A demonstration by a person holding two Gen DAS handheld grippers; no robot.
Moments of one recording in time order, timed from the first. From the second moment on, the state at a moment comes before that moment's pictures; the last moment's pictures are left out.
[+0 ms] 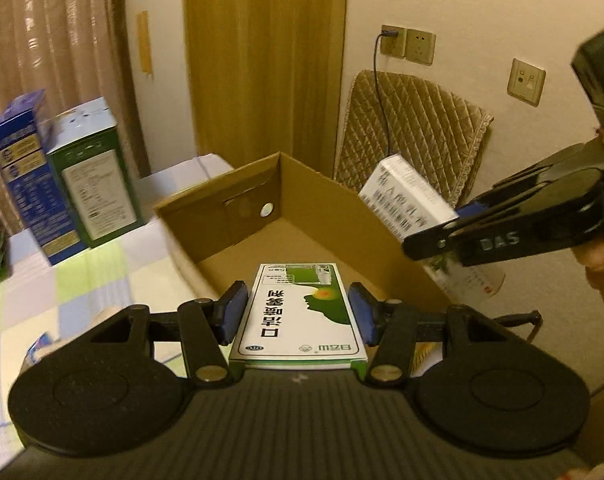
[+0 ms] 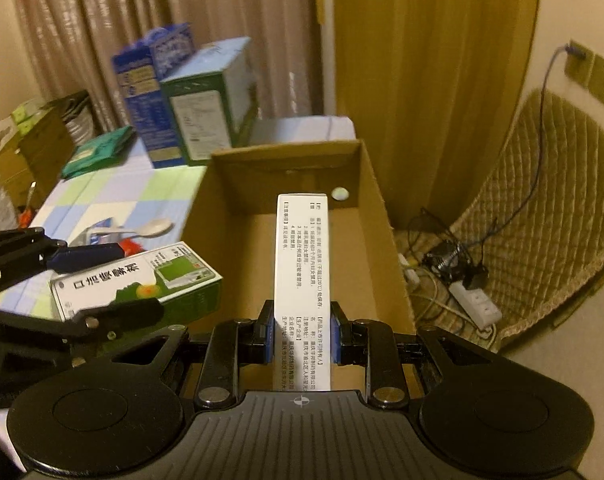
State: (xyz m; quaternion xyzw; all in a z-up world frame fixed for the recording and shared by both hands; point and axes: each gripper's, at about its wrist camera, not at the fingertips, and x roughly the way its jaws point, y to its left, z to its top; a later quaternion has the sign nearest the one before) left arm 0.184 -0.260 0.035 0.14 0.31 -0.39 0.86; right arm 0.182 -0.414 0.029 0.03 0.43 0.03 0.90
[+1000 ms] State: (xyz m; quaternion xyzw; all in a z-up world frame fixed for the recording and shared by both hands) left arm 0.183 -0.208 0.009 0.10 0.32 -0.36 0.87; right arm 0.192 -0.417 0.003 0.05 0.42 0.03 0.90
